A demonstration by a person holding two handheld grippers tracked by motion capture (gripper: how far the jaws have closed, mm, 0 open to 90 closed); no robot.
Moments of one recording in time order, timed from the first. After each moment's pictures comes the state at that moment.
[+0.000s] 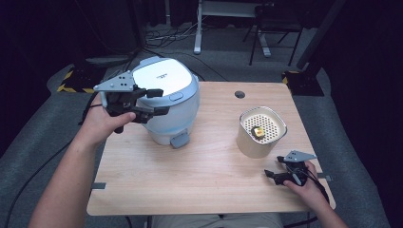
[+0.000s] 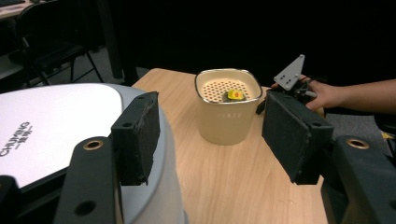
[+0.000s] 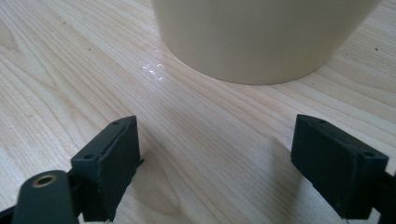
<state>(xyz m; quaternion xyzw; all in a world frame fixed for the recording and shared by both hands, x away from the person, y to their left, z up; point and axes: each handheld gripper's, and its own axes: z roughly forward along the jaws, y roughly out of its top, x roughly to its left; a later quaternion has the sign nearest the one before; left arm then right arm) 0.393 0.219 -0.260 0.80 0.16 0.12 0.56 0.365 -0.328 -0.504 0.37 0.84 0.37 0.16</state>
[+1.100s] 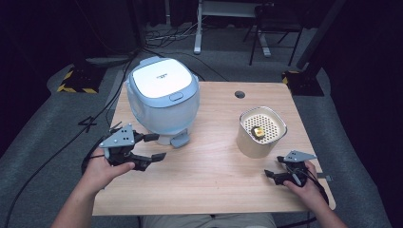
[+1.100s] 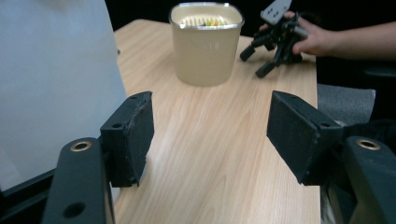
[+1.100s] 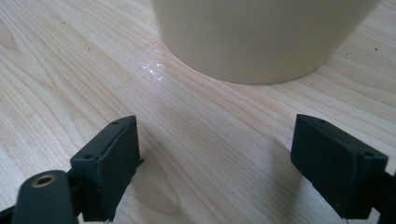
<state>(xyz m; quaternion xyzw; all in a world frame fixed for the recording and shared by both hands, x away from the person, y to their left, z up) 0.333 0.224 -0.361 0.82 0.18 0.11 0.53 0.365 -0.328 -0.504 0.37 0.84 0.37 0.16</state>
